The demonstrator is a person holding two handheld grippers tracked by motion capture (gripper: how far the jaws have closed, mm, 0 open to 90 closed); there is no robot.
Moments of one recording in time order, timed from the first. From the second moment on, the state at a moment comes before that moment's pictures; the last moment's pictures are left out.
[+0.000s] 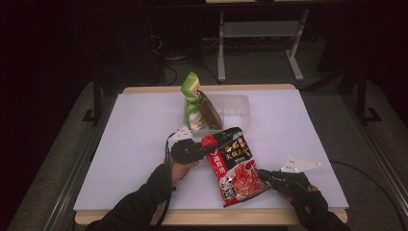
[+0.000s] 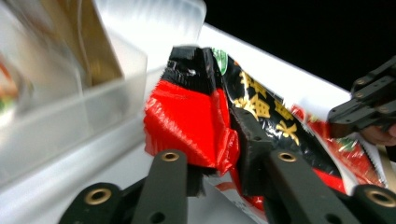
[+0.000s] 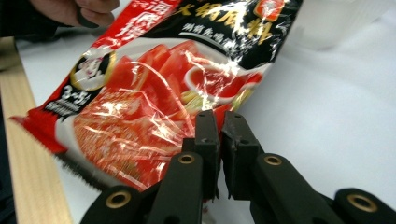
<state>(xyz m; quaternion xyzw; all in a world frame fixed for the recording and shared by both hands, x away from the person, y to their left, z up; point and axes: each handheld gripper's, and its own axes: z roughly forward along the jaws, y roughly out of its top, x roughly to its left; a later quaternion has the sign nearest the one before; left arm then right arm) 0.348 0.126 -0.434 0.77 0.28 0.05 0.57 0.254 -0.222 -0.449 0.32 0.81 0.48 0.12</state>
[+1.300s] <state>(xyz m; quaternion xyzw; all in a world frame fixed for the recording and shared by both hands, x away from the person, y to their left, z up) 0.311 0.144 -0.367 0.71 0.23 0.16 0.65 0.254 -0.263 -0.442 0.39 0.76 0.48 0.19</state>
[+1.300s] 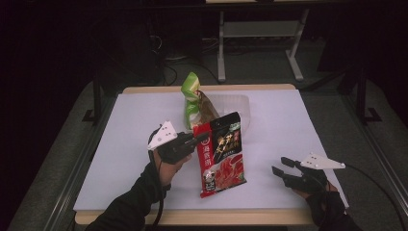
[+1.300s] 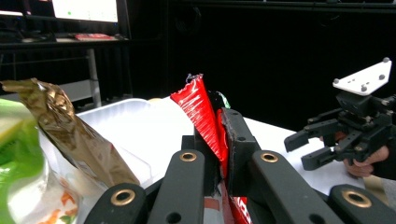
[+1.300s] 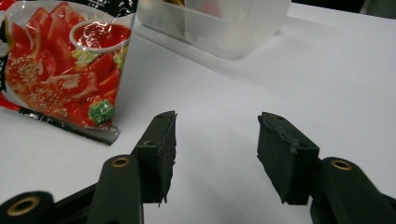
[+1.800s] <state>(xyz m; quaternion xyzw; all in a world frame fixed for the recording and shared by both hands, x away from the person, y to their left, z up) 0.309 0.139 -0.345 0.69 0.23 0.19 0.66 0.249 -0.263 -0.442 0.39 0.76 0.48 0.19</state>
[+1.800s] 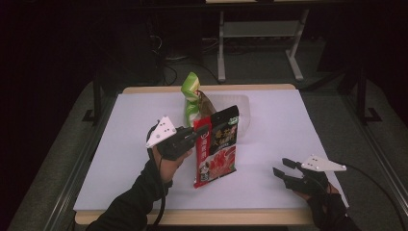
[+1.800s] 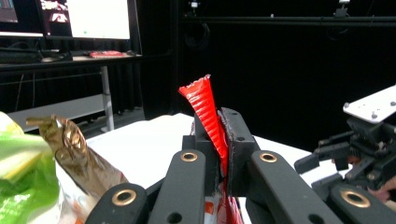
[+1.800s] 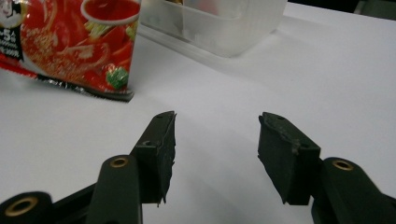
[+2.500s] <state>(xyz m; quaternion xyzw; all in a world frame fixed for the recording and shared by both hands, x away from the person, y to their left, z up) 0.328 0.122 -0.304 0.68 0.22 0.23 0.66 0.249 -0.264 -0.444 0.39 0.76 0.48 0.19</state>
